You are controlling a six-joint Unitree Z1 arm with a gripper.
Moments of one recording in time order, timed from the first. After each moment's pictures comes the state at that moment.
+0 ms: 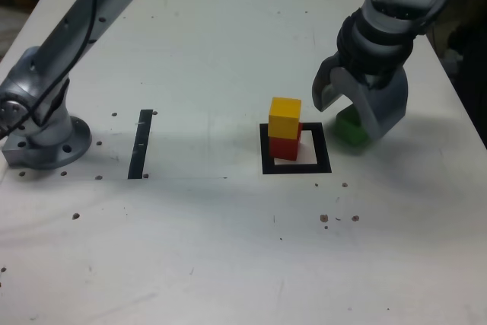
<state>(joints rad) -0.10 2.35 -2.06 1.42 0.29 0.65</state>
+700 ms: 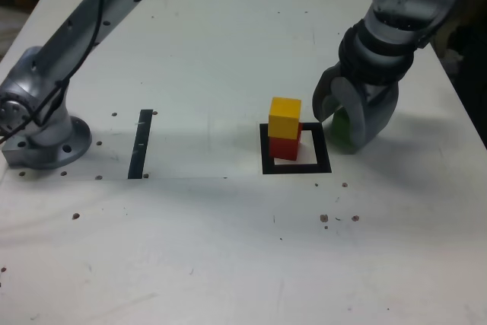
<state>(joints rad) -0.10 2.38 -2.07 1.42 0.25 0.66</state>
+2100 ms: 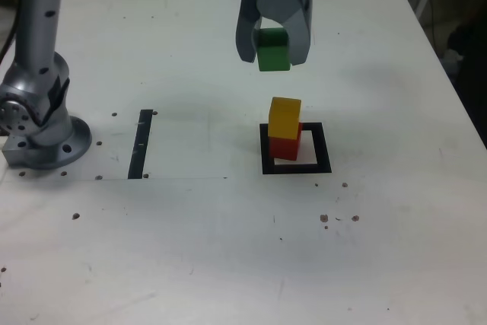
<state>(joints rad) -0.11 1.96 -1.88 1.62 0.16 -0.03</state>
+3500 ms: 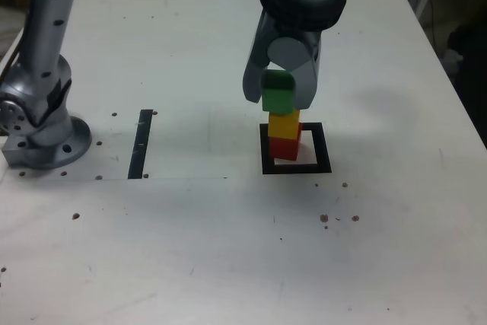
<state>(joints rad) -0.18 2.06 -1.86 1.59 0.13 -0.03</state>
